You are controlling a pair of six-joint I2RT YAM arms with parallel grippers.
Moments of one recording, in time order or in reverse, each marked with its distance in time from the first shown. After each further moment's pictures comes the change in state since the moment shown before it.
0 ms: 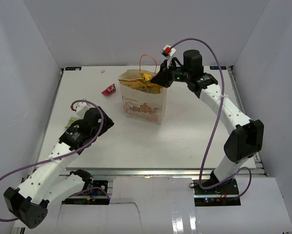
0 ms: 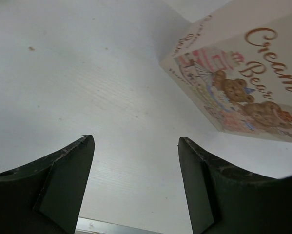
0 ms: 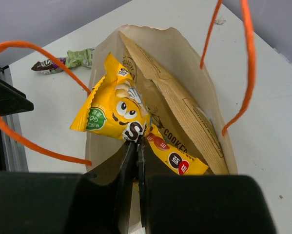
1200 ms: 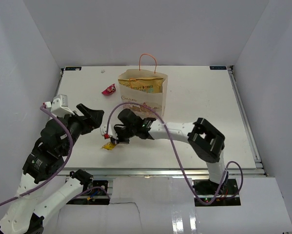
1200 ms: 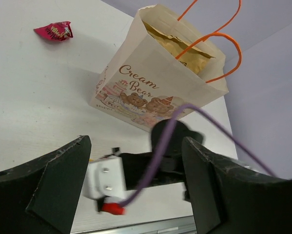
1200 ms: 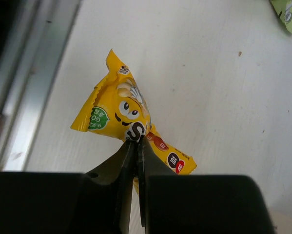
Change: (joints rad) left arm 0.000 -0.290 0.235 -0.026 0.134 0.281; right arm 0.675 0.361 -0.202 0.222 0.257 -0.549
